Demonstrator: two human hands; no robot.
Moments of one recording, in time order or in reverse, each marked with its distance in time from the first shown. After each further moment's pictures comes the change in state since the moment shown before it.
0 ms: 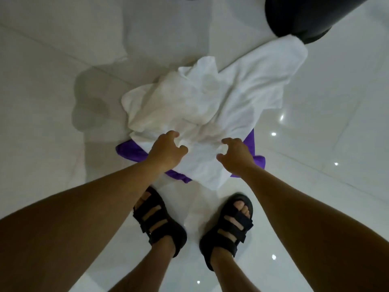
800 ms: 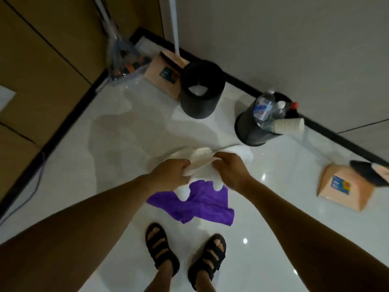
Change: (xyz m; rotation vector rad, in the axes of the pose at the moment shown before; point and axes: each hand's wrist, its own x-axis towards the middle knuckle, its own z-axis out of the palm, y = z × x) left_hand -0.217 0.162 -0.271 0.197 0.001 0.461; right_hand -0.258 -0.225 -0.298 0.338 0.162 -0.385
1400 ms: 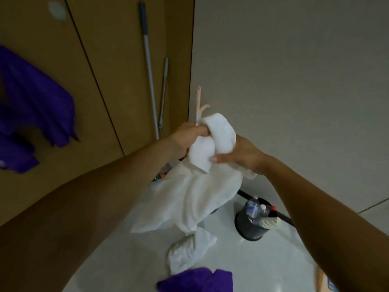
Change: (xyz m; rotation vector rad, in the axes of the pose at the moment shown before) left_hand -0.253 0.241 -0.381 -0.935 0.398 0.278; right_hand -0.180 -0.395 -0.182 -0.042 -0.022 -0.451
